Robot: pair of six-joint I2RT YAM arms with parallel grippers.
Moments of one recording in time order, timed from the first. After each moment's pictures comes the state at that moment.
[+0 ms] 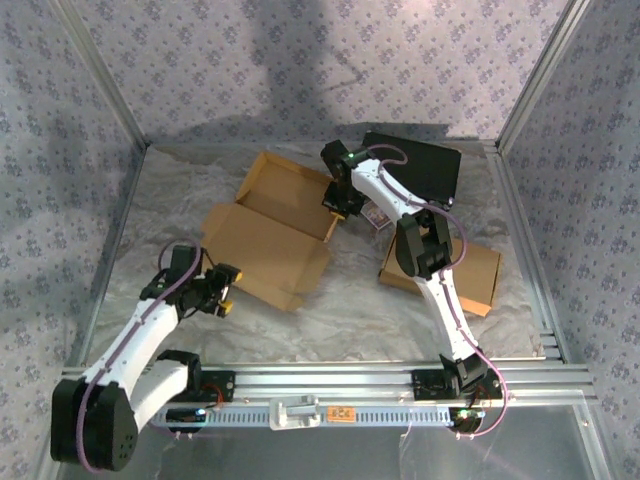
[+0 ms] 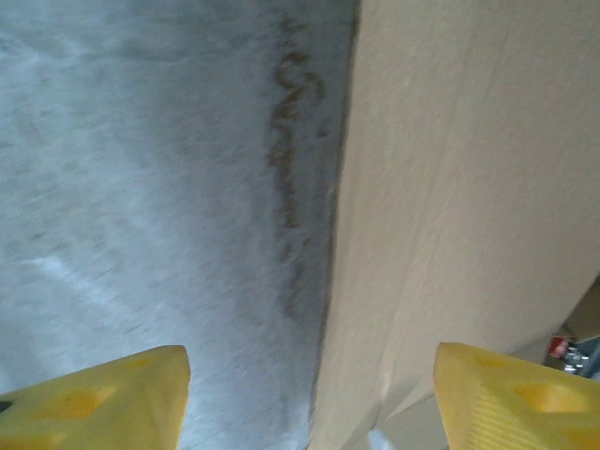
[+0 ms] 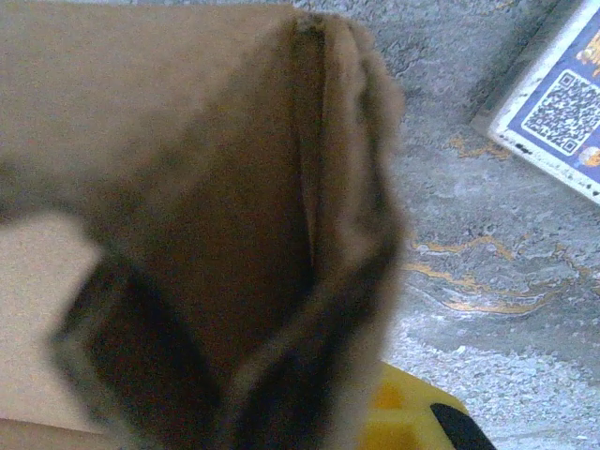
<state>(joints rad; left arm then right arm) -0.18 0.95 0.48 -0.53 0.31 -1.37 0.51 2.42 2.25 -1.18 -0.05 0.91</state>
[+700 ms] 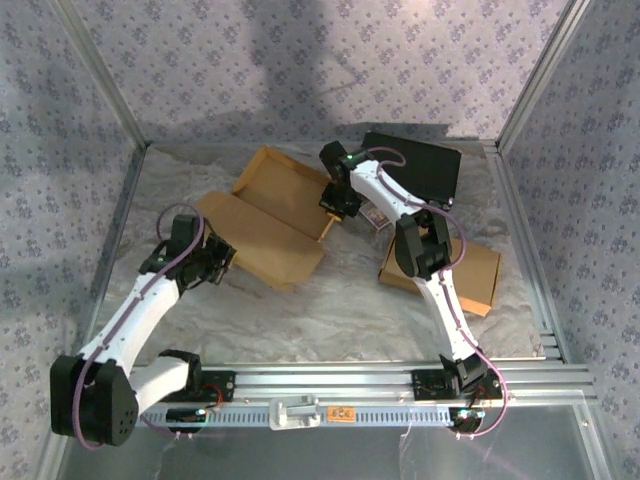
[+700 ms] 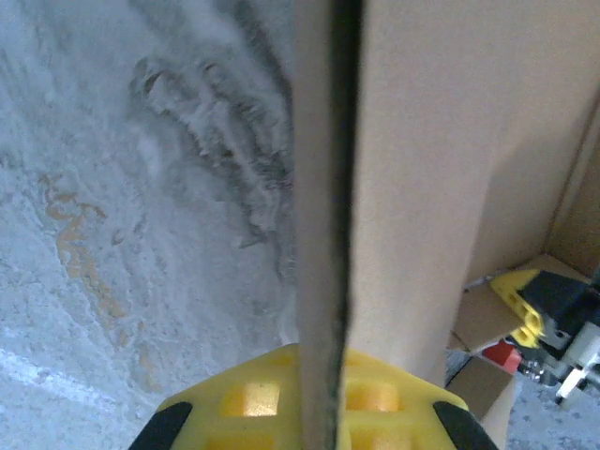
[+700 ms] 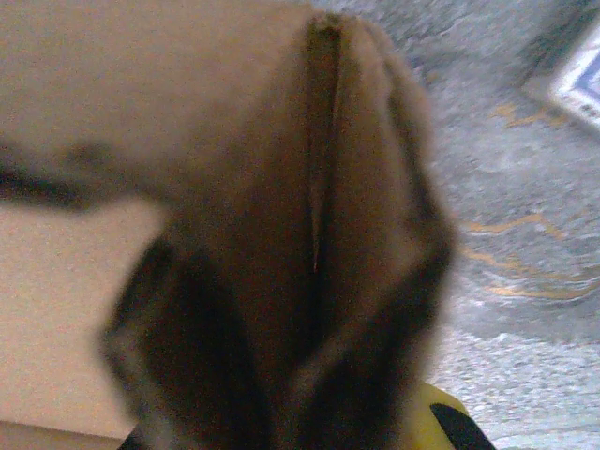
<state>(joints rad) -0.21 1.06 0.75 -0.57 0.17 -1.23 0.52 2.42 2.23 -1.16 -0.10 0.95</state>
